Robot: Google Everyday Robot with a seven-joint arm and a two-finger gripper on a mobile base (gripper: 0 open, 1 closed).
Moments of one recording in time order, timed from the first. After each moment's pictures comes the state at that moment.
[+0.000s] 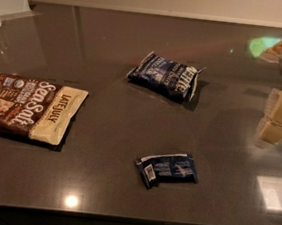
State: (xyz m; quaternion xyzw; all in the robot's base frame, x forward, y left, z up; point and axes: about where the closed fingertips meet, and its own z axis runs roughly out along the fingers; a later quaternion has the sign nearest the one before) arm 0.438 -0.217 0.976 -0.60 0.78 -0.03 0.16
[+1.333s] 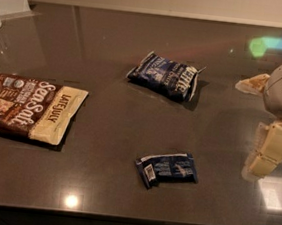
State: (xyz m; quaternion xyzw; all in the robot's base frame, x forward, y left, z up) arm 0.407 -0.190 0.928 -0.65 0.74 0.06 0.18
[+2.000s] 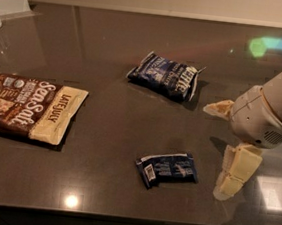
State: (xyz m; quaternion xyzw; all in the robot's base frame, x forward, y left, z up) arm 0.395 -0.150 0.873 -0.67 0.70 0.13 0.18
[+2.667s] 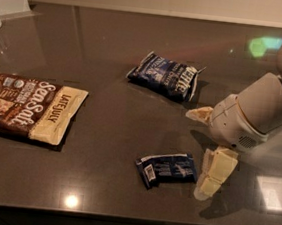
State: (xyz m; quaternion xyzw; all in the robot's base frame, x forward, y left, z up) arm 0.402 -0.121 0.842 -0.68 0.69 0.16 0.19
